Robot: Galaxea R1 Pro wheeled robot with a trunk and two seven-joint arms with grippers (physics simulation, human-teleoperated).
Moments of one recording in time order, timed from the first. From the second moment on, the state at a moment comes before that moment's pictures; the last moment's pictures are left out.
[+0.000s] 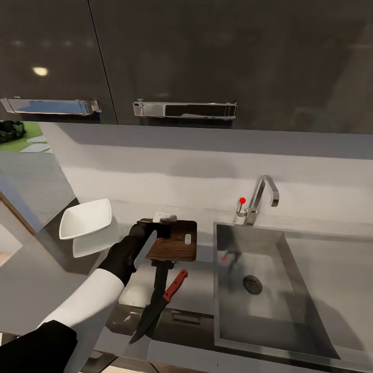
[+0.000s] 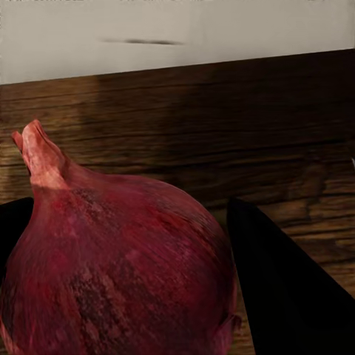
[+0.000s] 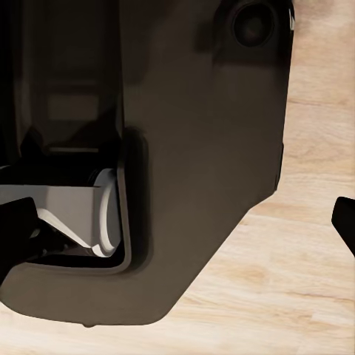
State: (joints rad) left arm -0.92 -0.11 -0.32 -0.85 0.22 0.72 0.17; right arm -0.01 0.04 -0.39 -0.02 0.39 -0.27 0.08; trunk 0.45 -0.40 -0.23
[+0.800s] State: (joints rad) left arm -0.92 -0.11 -0.32 -0.86 0.22 0.72 0.17; right arm -0.01 0.04 -0.39 -0.02 0.39 -0.27 0.08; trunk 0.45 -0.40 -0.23
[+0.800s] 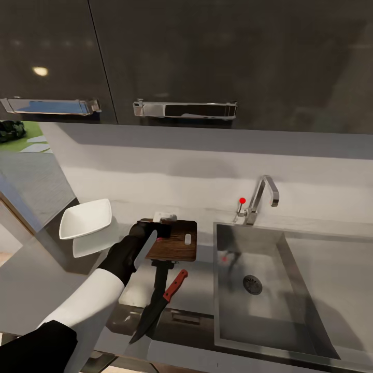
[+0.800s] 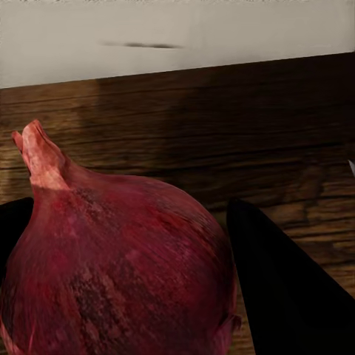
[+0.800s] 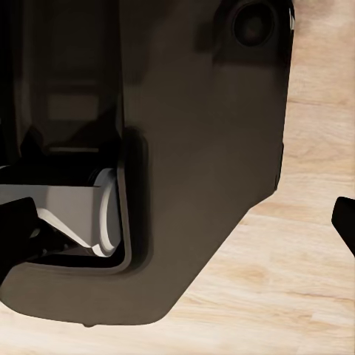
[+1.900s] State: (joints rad) left arm -0.92 -0.12 -0.32 -0.84 0.22 0.72 0.17; right arm -0.01 0.04 -0.40 -0.02 0.39 -0.27 0.08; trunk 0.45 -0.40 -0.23
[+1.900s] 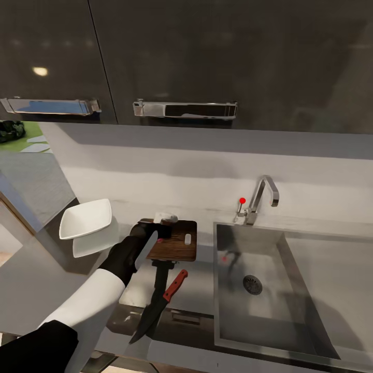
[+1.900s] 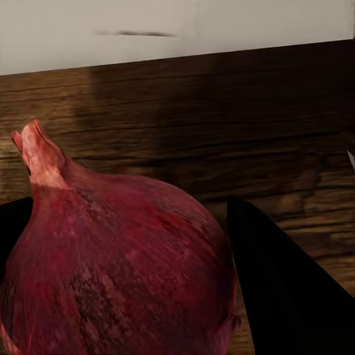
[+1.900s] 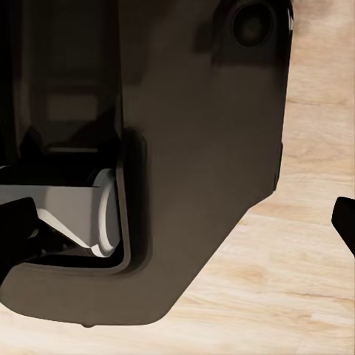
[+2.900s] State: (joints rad) left arm -0.92 -0.12 -0.32 -0.80 0.22 0.63 0.17; right arm -0.01 0.04 -0.40 -0.02 0.39 -0.27 0.08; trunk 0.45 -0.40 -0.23
